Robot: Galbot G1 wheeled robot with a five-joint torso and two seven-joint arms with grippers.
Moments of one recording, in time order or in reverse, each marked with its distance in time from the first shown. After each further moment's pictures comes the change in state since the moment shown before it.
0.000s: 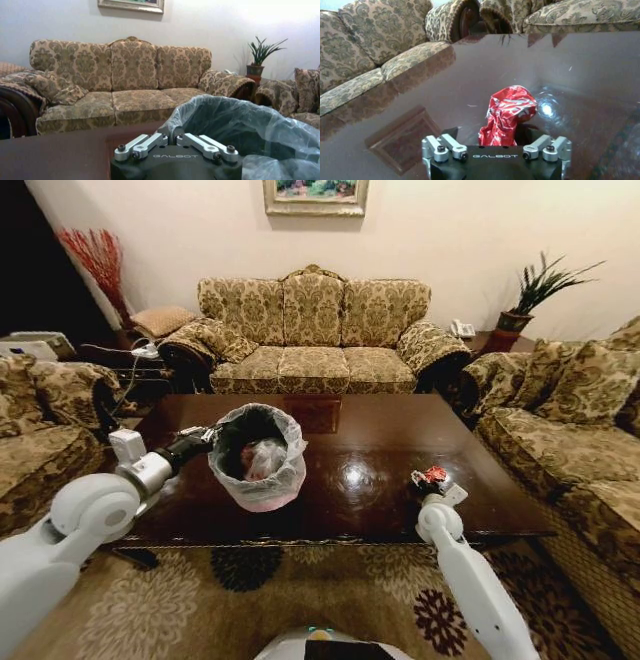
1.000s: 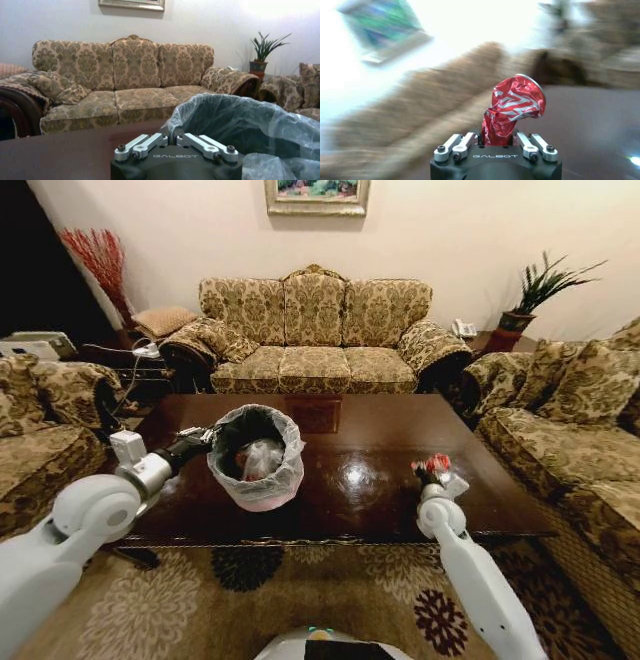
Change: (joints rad) left arm 0.003 -0.004 0.011 0.030 0.042 -0.006 0.015; right arm 0.006 -0.070 -0.044 0.301 -0.019 0.091 -0.206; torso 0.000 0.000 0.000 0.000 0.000
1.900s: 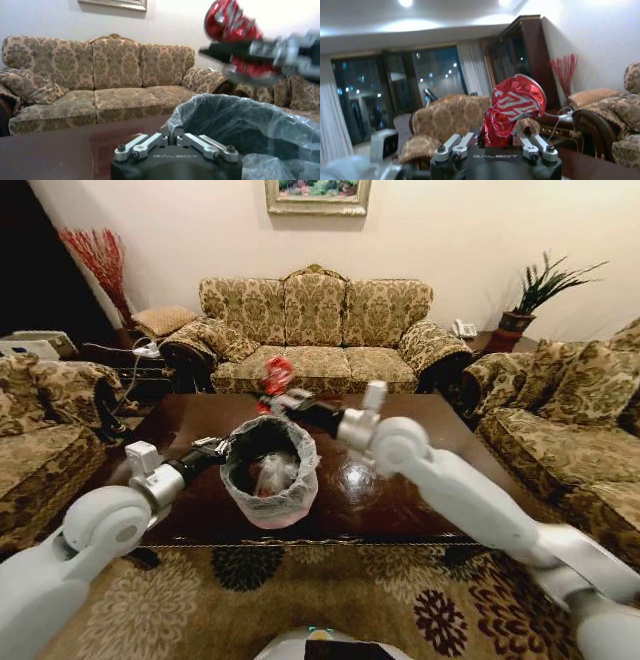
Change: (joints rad) left arm 0.020 -0.061 0.018 -0.132 0.012 0.043 -0.006; right arm 0.806 -0.066 -0.780 0.096 0.299 -0.221 -0.503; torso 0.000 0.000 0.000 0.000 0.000
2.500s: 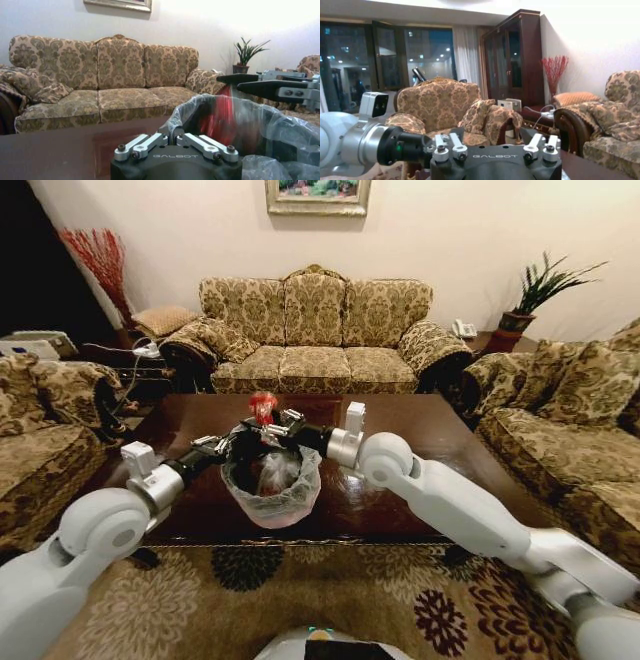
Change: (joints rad) left arm 0.002 -0.016 -0.006 0.011 0.000 -0.003 -0.005; right arm -0.063 -0.064 0.021 0.027 -0.174 -0.015 -0.037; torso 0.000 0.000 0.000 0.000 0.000
